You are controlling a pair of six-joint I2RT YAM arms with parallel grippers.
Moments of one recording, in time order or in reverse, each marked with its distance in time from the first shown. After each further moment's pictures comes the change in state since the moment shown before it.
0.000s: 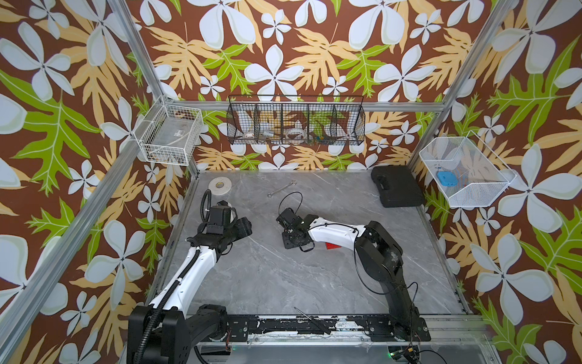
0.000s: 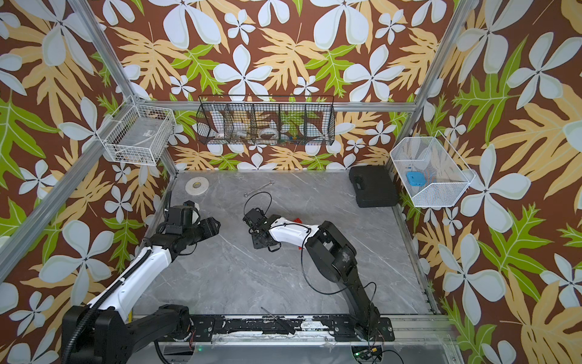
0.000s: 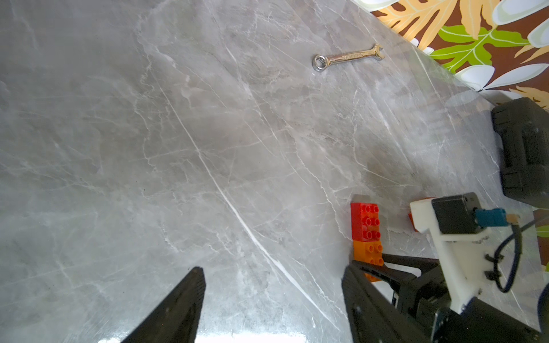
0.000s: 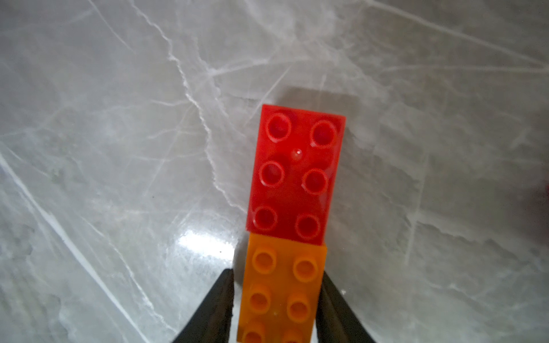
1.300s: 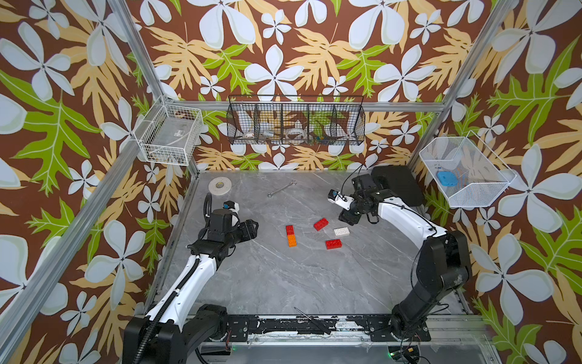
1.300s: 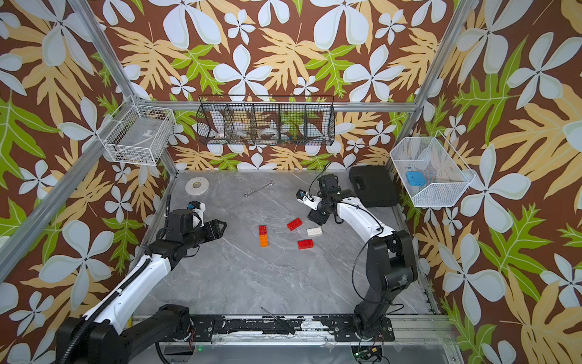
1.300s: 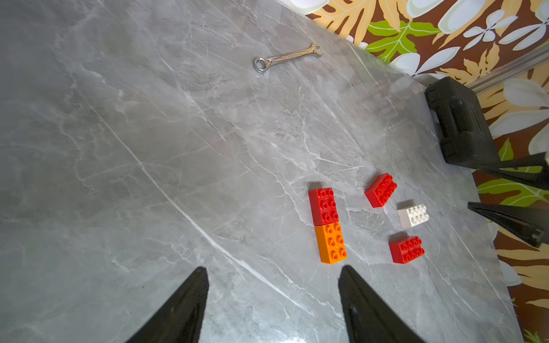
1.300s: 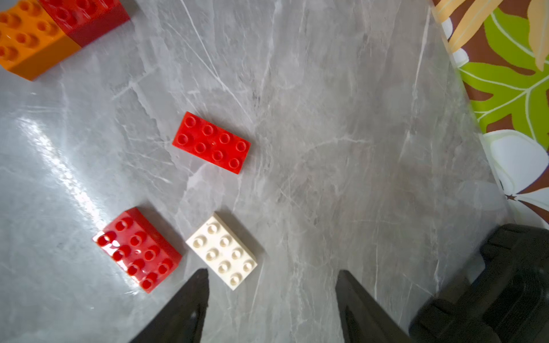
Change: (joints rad) left arm -0.048 -0.076 -0.066 0.104 0.107 0.044; right arm -0.589 -0.418 -0.218 -0.056 -0.266 -1.354
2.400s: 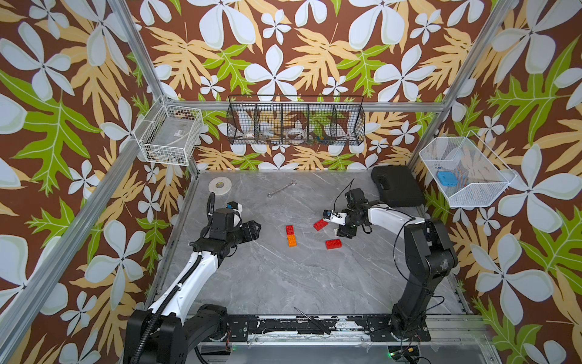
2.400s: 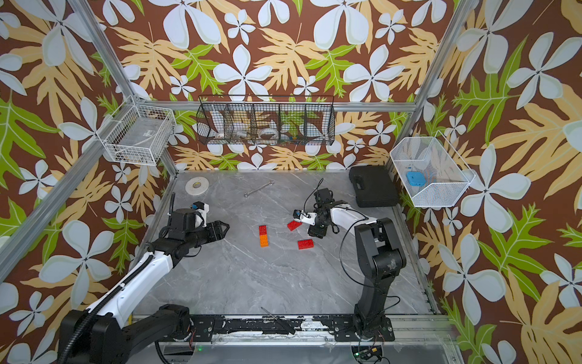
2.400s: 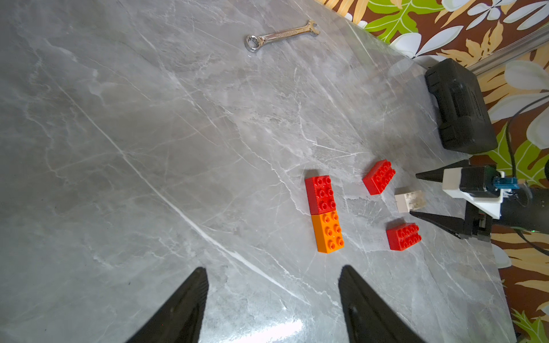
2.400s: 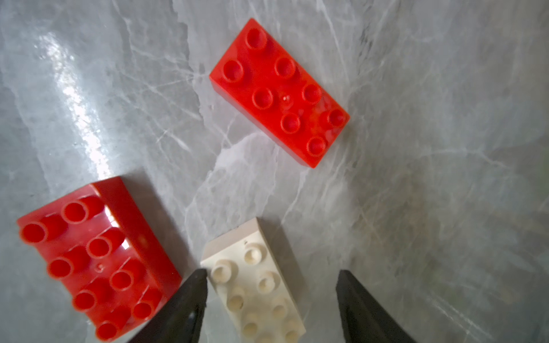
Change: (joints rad) left arm -0.008 0.036 0.007 -0.015 0.034 0.007; right arm 0.006 0.131 -0.140 0.115 -0.027 -0.205
